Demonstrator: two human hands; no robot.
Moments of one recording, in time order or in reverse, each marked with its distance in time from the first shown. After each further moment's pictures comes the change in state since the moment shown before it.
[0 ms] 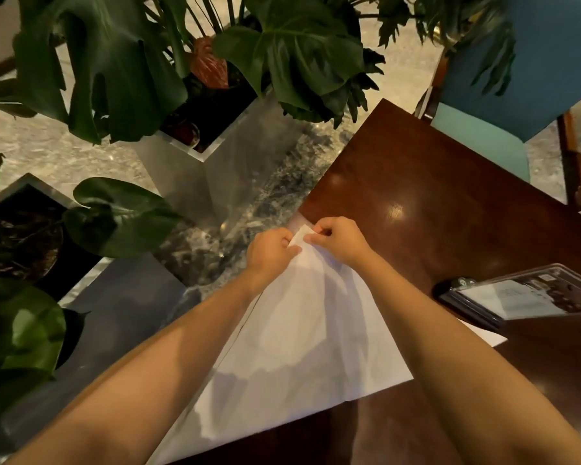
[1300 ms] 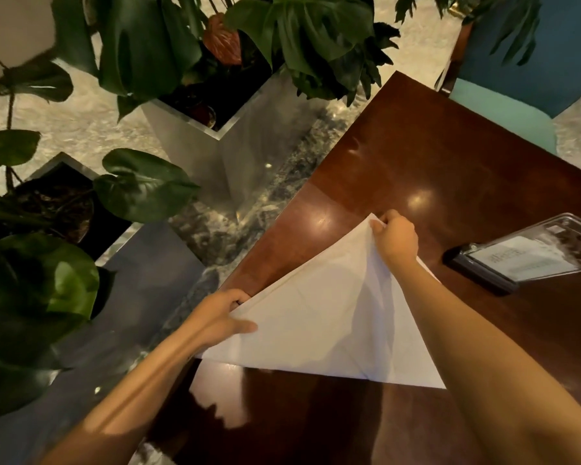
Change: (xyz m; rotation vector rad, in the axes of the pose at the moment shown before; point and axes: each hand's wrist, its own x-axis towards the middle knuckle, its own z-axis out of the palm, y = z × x) left_hand -0.160 -0.085 -0.042 -0.099 -0.349 -0.201; right_hand -0.059 0.061 0.001 -0.082 0.403 0.401
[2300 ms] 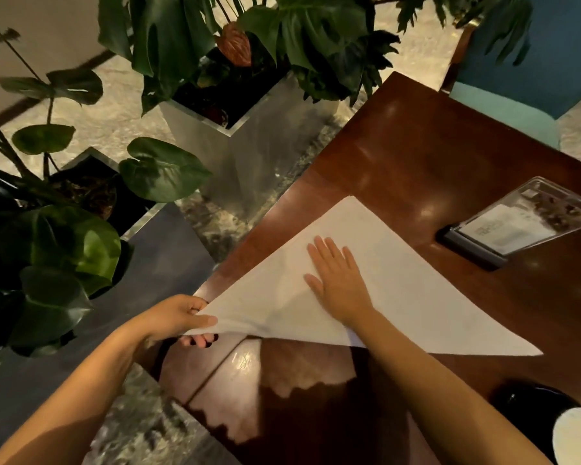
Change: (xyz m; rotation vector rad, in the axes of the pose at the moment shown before) left_hand -0.060 -0.054 -0.021 -0.173 -0.206 -0.165; right_hand -0.137 0.026 0.054 -0.371 -0.207 -0.735
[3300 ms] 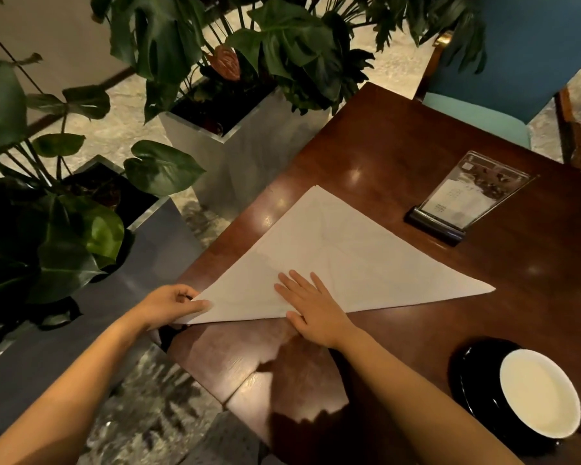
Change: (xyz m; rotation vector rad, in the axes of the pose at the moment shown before) left_hand -0.031 -0.018 0.031 0.151 0.331 0.013; right_hand -0.087 -0.016 0.020 0.163 -0.034 -0.321
